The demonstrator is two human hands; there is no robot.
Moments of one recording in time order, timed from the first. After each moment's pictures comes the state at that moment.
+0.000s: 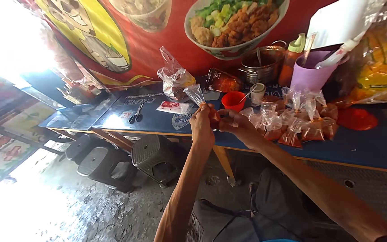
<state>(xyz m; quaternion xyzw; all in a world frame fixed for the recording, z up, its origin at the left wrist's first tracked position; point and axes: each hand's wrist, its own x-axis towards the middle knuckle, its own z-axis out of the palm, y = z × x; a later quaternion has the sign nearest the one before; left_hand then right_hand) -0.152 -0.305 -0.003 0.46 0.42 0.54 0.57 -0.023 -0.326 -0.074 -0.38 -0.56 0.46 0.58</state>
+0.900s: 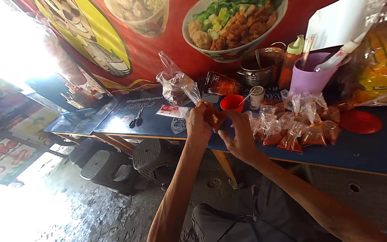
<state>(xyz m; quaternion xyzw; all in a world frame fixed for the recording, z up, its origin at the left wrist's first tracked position) -0.145 -0.288 0.010 0.46 0.41 0.52 0.59 -0.035 -0.319 -0.102 -0.49 -0.62 -0.01 0.61</state>
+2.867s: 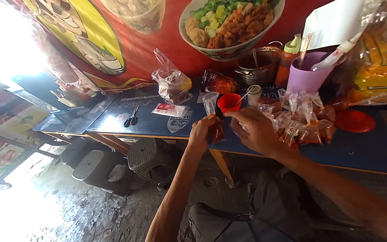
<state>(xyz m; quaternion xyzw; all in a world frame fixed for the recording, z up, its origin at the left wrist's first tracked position) -0.155 -0.269 -0.033 0.51 0.46 0.38 0.62 0.015 -0.341 -0.072 -0.49 -0.72 -0.04 0.49</state>
